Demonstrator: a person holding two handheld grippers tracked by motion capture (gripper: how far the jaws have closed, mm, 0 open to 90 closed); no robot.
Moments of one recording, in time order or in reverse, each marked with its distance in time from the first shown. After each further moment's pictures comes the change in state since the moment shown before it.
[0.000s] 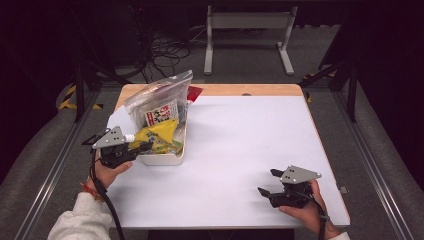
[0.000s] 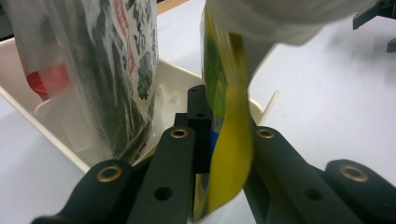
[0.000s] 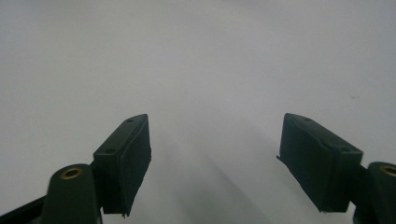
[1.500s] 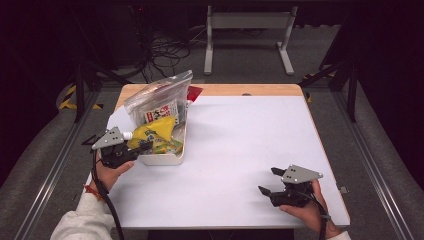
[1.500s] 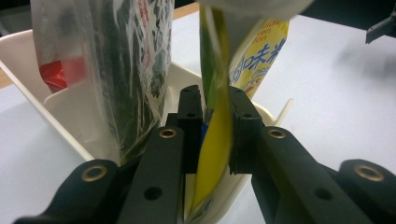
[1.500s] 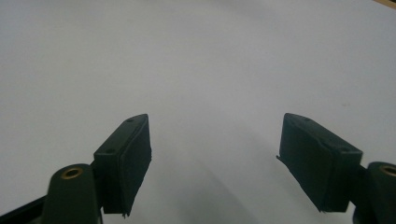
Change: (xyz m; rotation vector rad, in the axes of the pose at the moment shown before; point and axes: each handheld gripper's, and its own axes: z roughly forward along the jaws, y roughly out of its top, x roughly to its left) left arm 0.003 -0.008 0.003 -0.061 0.047 -0.071; right arm -0.002 0.002 -0.002 -0.020 -0.010 -0.017
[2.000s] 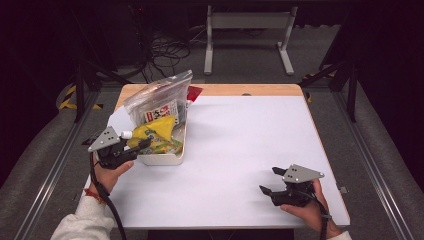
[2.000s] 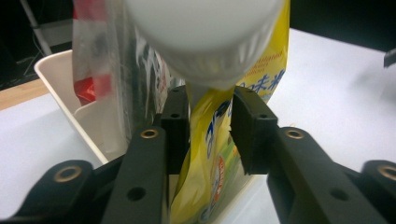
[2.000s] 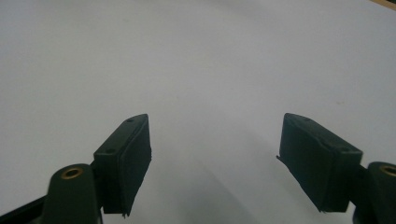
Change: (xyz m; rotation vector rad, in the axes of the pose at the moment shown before) left arm -0.013 0.008 -0.011 -0.060 0.092 -0.042; right arm -0.002 -0.001 -0.001 0.000 -0.003 0.006
